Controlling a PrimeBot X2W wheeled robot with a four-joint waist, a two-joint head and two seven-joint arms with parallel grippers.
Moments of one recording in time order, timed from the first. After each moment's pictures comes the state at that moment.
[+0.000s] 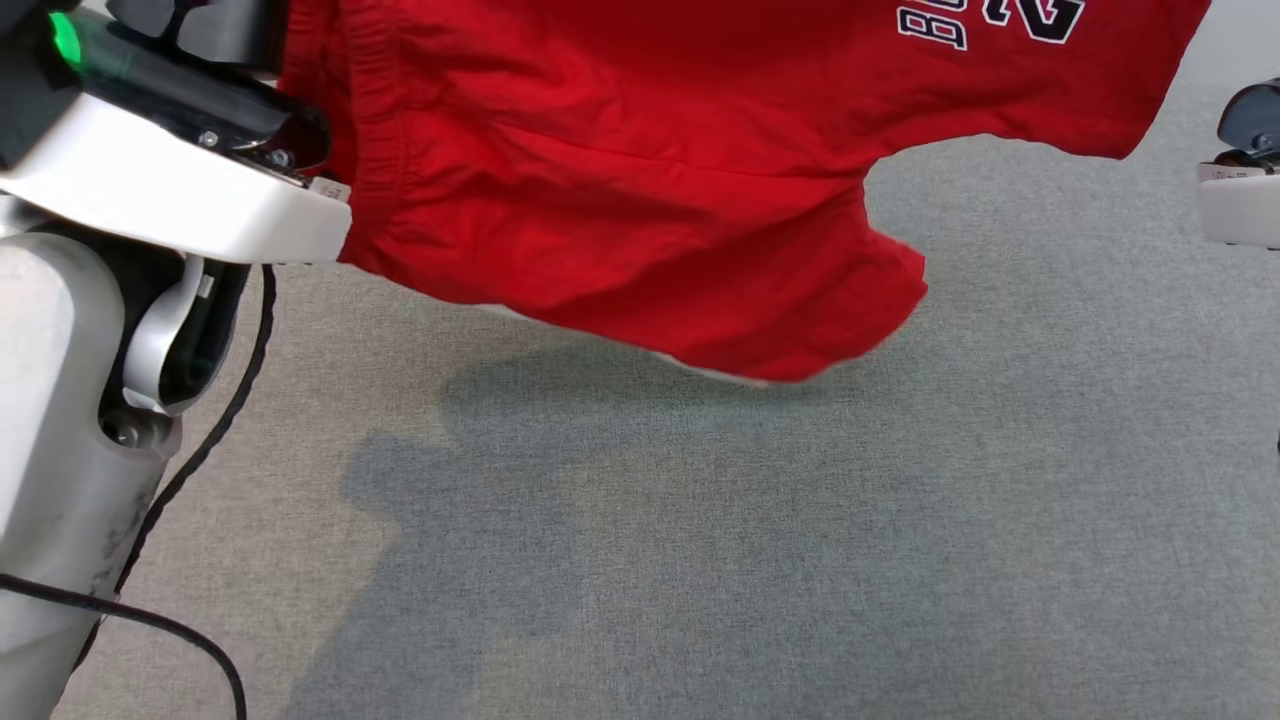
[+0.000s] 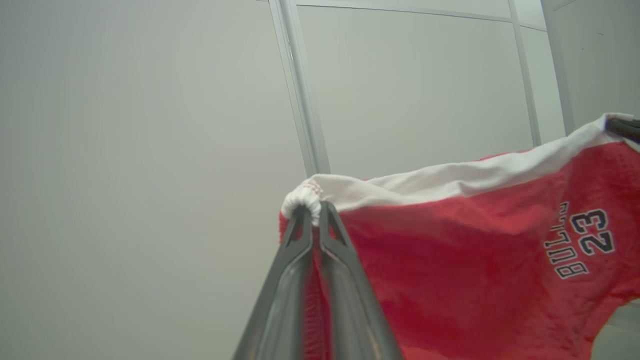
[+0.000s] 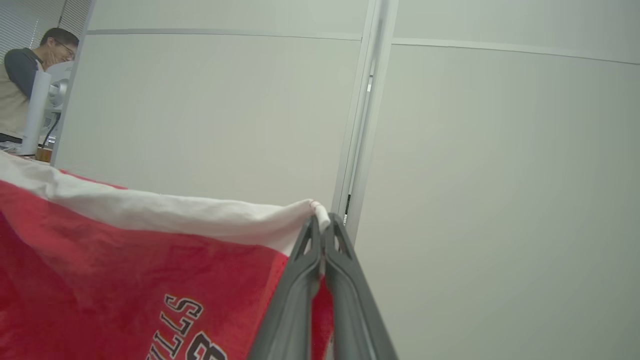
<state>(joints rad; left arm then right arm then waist) -0.85 0.48 -0.44 -0.13 -0.57 0.12 0.00 -0.73 -0.22 0.04 -0.17 0.21 0.13 0.05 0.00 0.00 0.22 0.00</state>
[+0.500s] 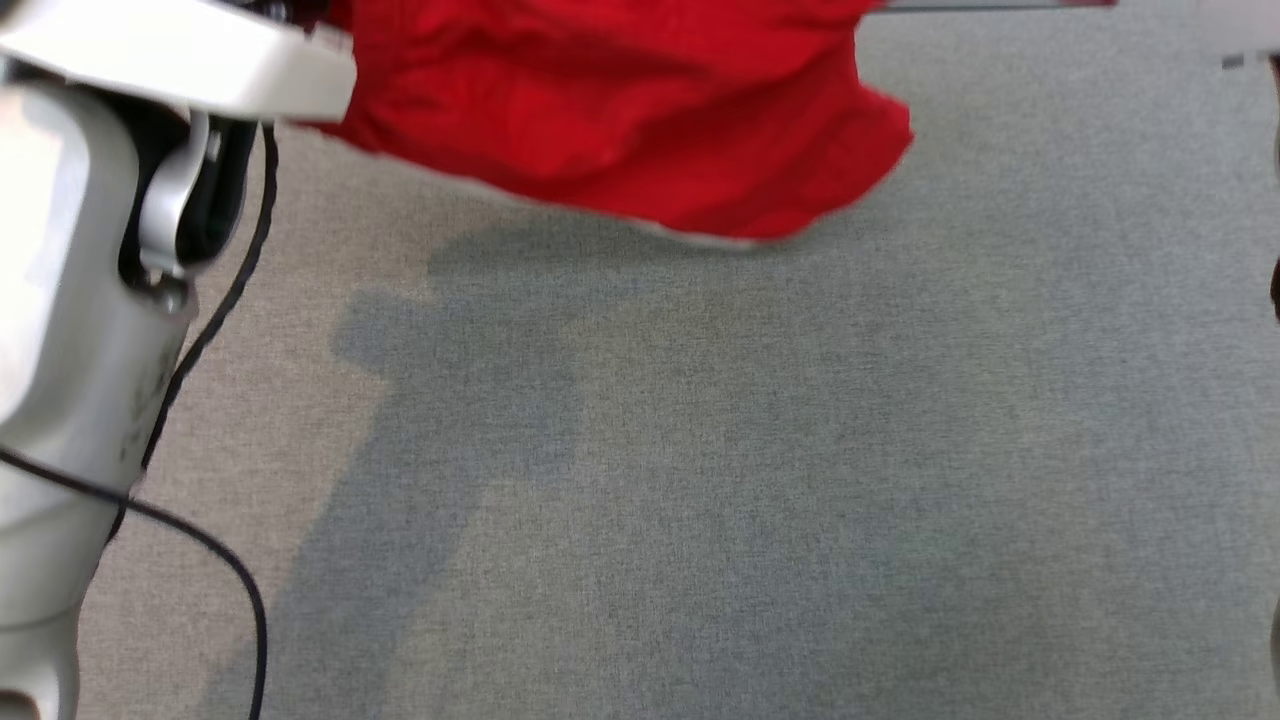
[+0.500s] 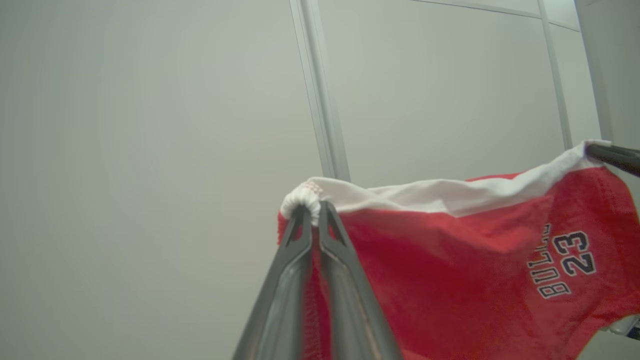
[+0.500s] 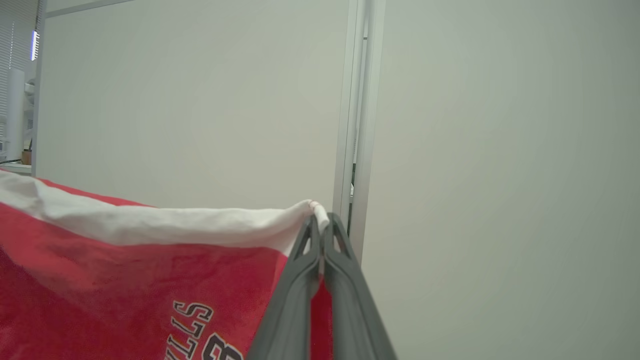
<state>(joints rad) -1.01 0.40 -0.46 0.07 -0.52 0.09 -0.12 -0.98 -0.22 0.10 0.12 0.28 0.13 0.00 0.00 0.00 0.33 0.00</state>
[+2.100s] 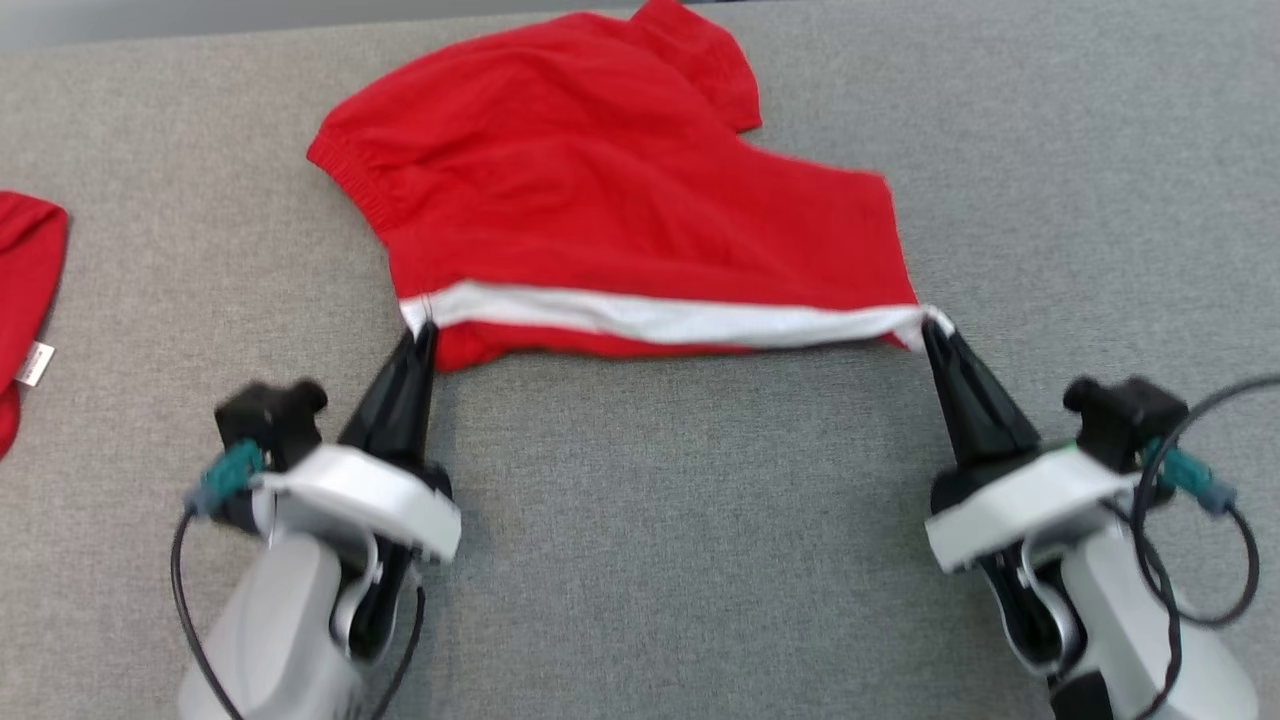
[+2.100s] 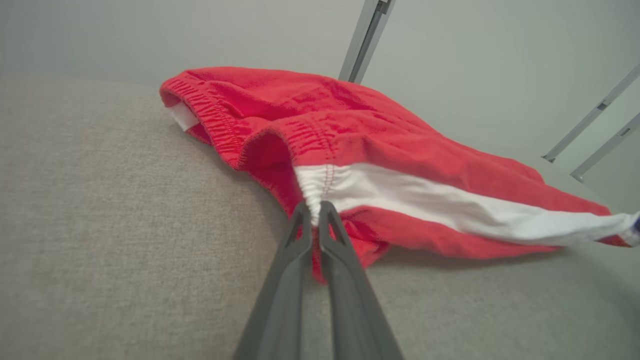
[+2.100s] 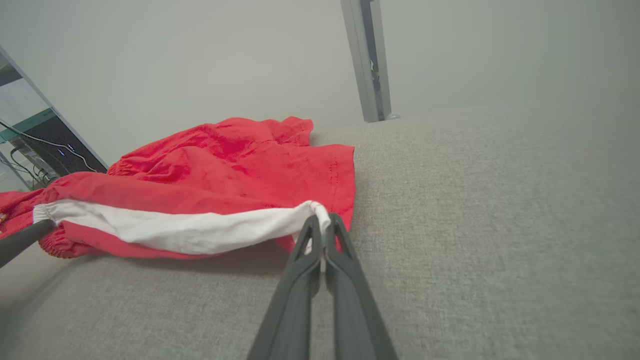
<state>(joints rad) -0.48 0.13 -0.29 0.59 -0.53 -0.13 -0.26 -0.44 -0.15 0.33 0.44 0.50 0.13 -0.26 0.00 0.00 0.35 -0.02</state>
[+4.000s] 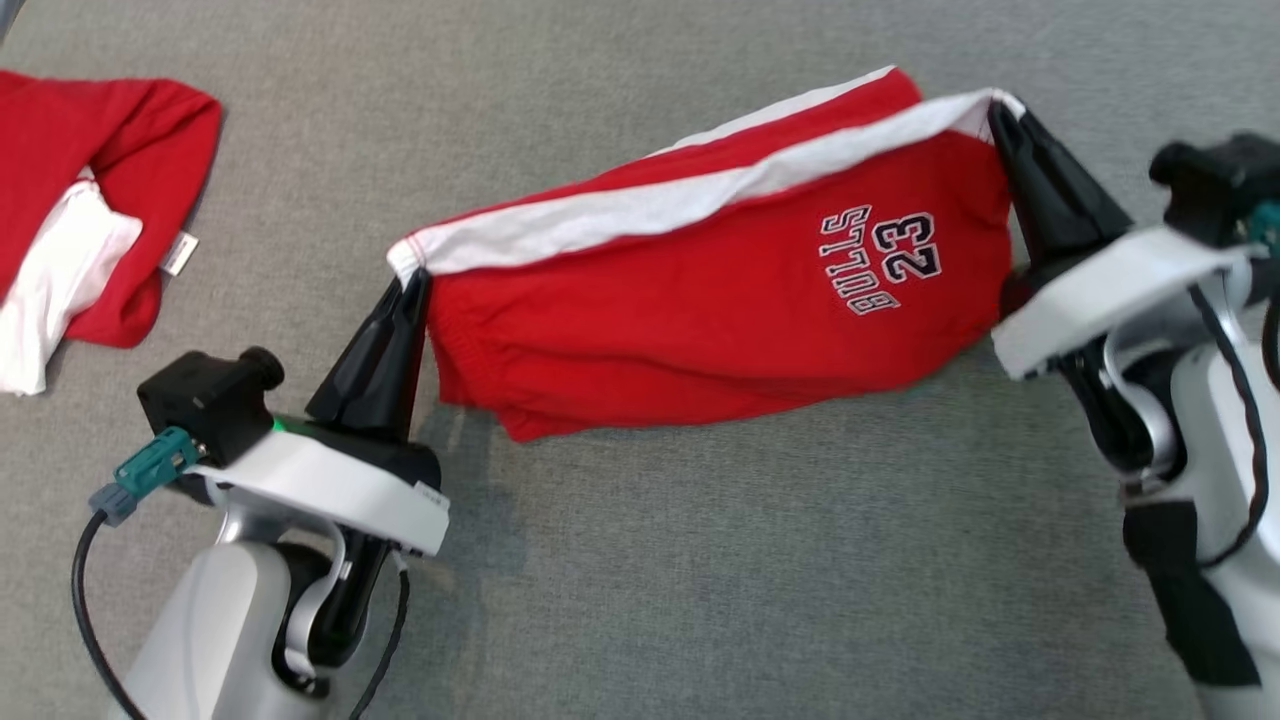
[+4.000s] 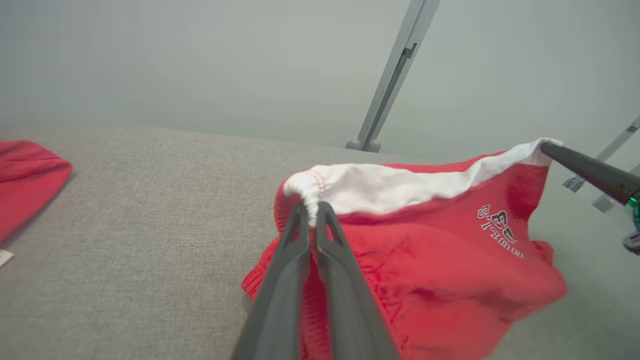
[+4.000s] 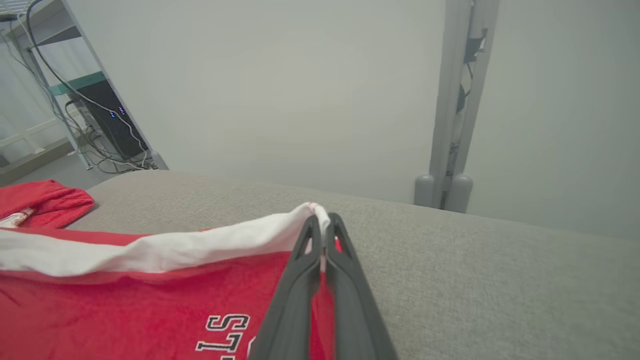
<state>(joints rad) -0.28 0.24 -0.28 -0.04 -0.59 0.02 -0.01 -0.60 -0.18 0.19 0.20 0.34 0.13 0.08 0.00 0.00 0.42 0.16</state>
